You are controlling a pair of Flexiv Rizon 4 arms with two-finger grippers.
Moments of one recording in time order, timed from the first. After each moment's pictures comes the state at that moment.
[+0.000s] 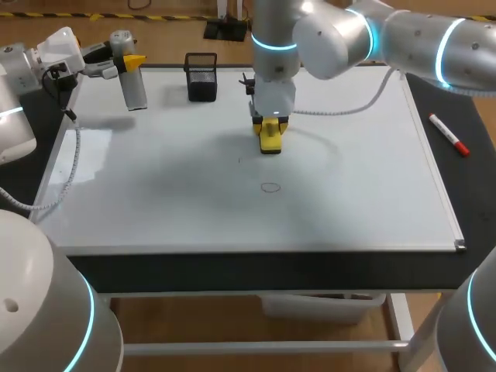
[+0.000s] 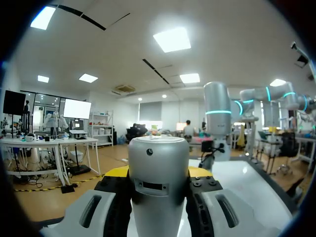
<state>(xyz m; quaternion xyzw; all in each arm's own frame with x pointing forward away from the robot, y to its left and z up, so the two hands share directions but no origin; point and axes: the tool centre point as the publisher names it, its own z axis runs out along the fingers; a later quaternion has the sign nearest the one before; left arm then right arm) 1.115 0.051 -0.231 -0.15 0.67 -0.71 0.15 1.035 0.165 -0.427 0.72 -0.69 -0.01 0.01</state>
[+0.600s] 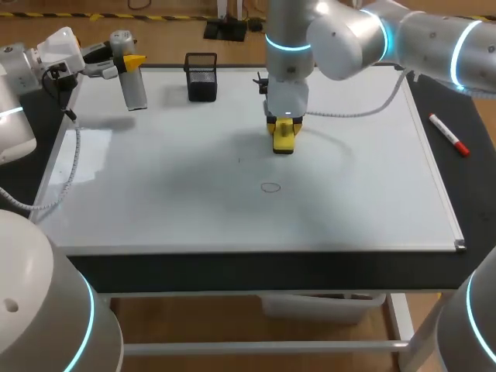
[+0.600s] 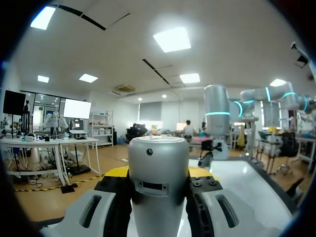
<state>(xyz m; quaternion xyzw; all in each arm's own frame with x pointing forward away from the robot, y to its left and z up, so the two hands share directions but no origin) 1.115 0.051 -0.231 -0.15 0.67 -0.71 0.15 1.036 0.129 -0.428 0.69 -0.73 0.00 0.01</state>
